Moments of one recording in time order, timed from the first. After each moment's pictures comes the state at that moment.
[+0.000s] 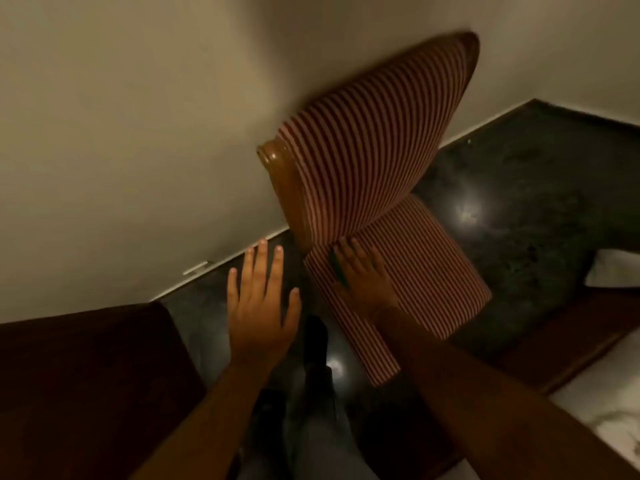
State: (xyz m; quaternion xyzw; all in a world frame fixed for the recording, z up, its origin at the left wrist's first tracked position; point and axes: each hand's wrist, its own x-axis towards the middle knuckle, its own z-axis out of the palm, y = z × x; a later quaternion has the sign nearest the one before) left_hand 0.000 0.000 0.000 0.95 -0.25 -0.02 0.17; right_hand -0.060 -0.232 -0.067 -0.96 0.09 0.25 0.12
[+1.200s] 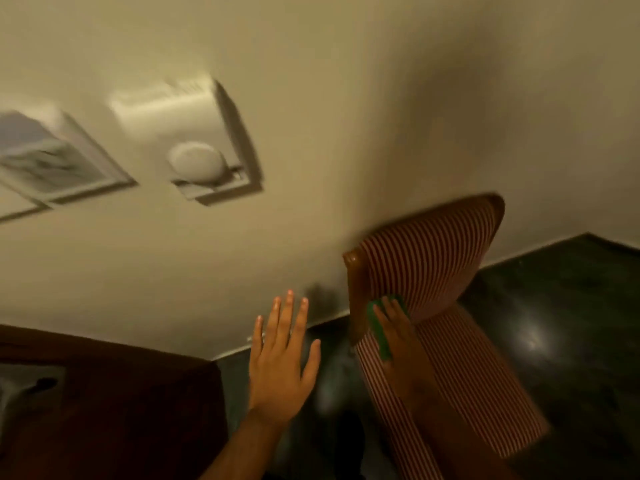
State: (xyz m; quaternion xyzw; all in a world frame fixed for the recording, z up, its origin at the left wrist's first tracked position) left_hand 0.032 0.058 0.113 0.97 -0.21 0.09 0.11; right_hand -0.023 -0.190 0.074 -0.96 0.06 -0.02 0.28
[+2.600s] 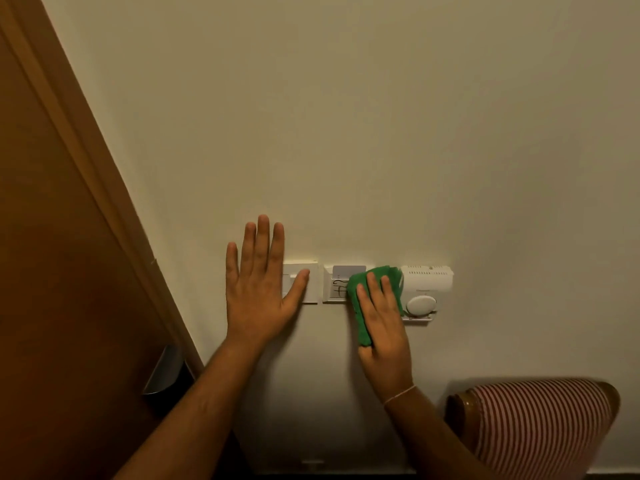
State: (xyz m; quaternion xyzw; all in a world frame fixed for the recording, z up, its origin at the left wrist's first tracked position) left_hand 0.218 0.300 0.387 0.90 -0.08 0.43 0.06; right_hand 0.160 0.070 0.334 -0.86 -0.17 -0.40 0.27
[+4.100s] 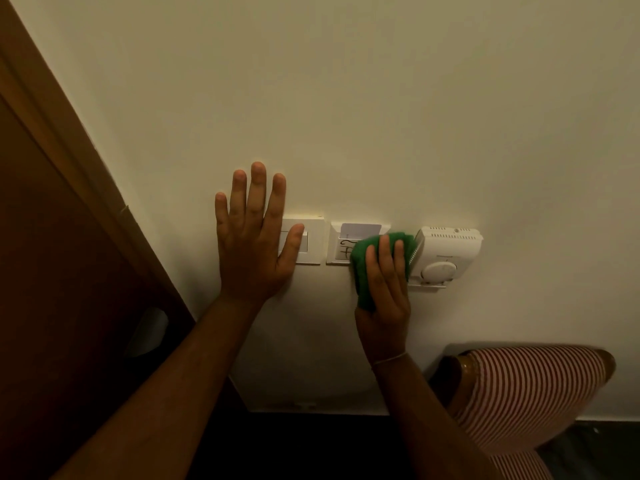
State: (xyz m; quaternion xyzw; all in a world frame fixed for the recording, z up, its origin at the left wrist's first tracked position) left_hand 0.244 0.307 0.361 0.86 -0.13 0.48 0.13; right_hand 0.193 0.087 0.300 -0.80 -0.17 -0.49 0.32
